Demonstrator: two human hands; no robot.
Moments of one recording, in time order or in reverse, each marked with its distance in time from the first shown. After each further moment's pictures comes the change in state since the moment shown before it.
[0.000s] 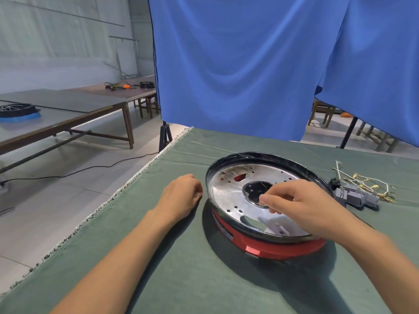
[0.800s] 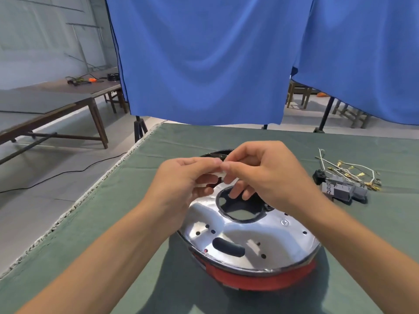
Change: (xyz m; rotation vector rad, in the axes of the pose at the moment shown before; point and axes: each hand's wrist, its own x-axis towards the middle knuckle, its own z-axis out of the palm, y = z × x) left_hand 0.020 0.103 -0.047 -1.354 -0.143 -0.364; right_hand 0.057 -0.005 -0.006 0.501 0.180 -0.067
